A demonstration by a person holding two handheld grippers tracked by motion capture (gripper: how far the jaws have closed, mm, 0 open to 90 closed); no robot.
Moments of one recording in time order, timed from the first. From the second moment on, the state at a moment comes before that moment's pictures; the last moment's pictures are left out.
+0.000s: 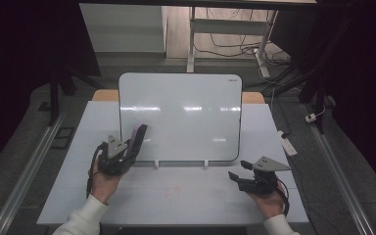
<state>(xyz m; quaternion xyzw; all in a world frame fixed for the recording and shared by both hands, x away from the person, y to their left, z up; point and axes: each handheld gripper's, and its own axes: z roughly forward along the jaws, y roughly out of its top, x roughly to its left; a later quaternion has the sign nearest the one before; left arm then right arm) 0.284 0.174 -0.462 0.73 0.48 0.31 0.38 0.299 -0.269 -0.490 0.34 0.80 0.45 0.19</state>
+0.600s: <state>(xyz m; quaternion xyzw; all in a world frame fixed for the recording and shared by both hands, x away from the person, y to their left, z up) 0.295 0.160 -0.476 0.74 0.49 0.33 0.32 0.300 -0.268 -0.491 0.34 0.80 0.45 0.19</state>
